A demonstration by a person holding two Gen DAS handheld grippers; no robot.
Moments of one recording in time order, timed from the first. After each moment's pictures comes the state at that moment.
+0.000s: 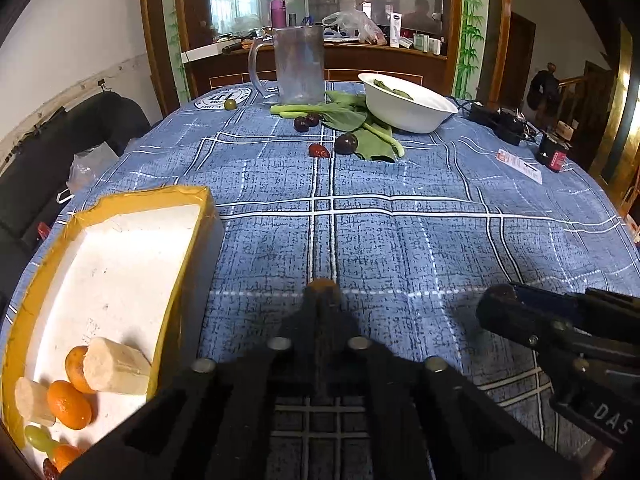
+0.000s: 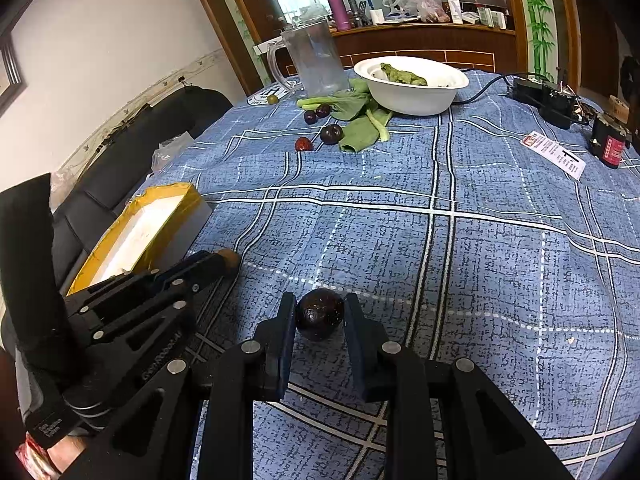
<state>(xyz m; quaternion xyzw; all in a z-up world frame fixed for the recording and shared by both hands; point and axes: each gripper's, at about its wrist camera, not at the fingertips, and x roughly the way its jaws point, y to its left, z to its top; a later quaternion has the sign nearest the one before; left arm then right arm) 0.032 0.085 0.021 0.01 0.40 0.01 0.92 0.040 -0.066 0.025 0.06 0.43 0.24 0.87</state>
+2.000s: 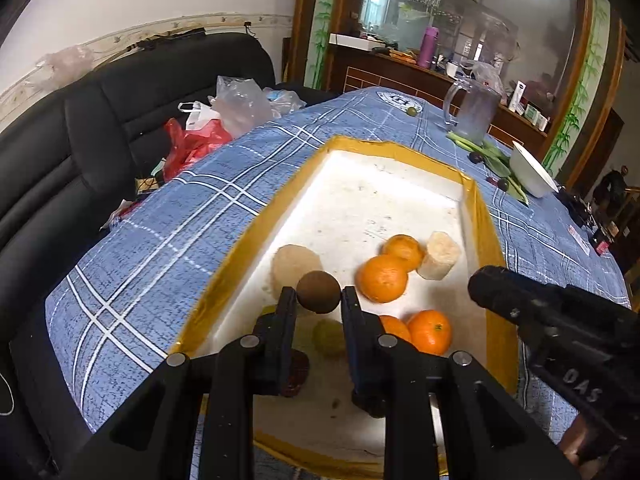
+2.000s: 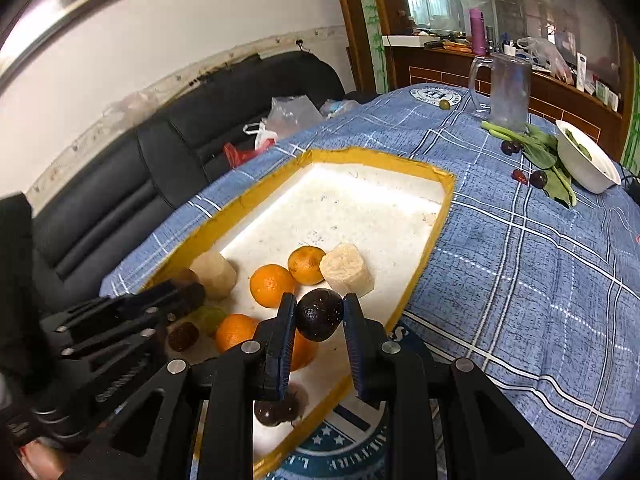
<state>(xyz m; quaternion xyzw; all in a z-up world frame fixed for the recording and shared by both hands) -0.123 0.277 0.051 -0.14 0.38 0.16 0.90 -0.044 0.127 0.053 -0.05 0.40 0.36 0.84</state>
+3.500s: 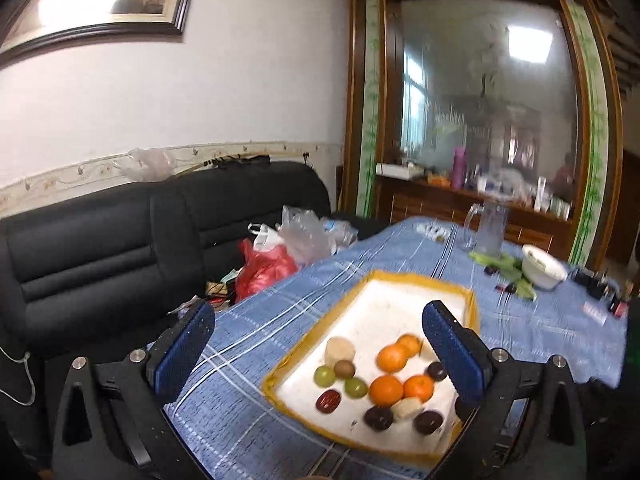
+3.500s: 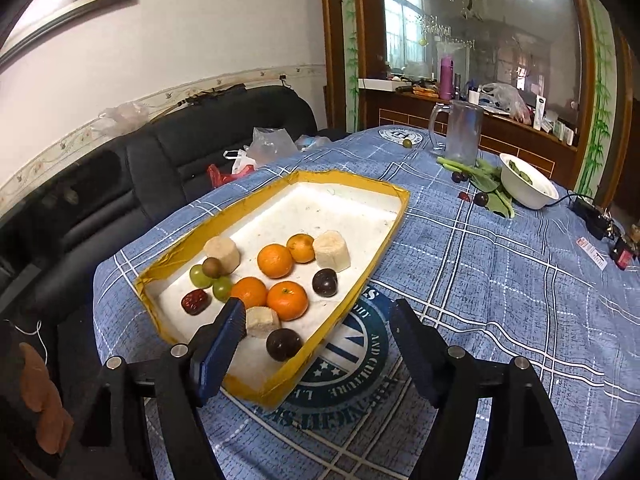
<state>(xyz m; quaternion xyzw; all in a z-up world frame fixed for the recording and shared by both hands) -0.220 0.223 0.125 -0.07 0.17 0.29 0.94 -0.130 0.094 0.075 -0.08 0.32 0.30 0.89</state>
